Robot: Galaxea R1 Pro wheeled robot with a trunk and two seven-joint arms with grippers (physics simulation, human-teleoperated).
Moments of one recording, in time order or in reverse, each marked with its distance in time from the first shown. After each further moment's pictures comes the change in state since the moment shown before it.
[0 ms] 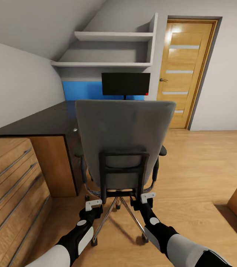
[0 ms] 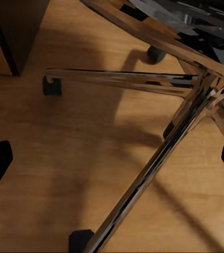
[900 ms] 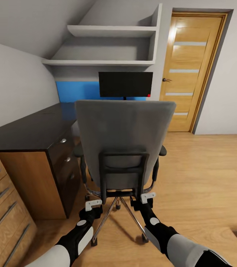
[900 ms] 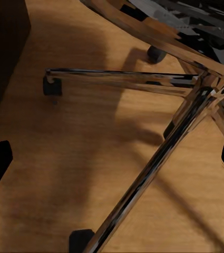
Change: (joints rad) left arm 0.000 0.002 0.001 0.001 -0.001 0.000 -0.002; right arm 0.000 -0.001 0.004 0.003 0.003 0.000 -0.002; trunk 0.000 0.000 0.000
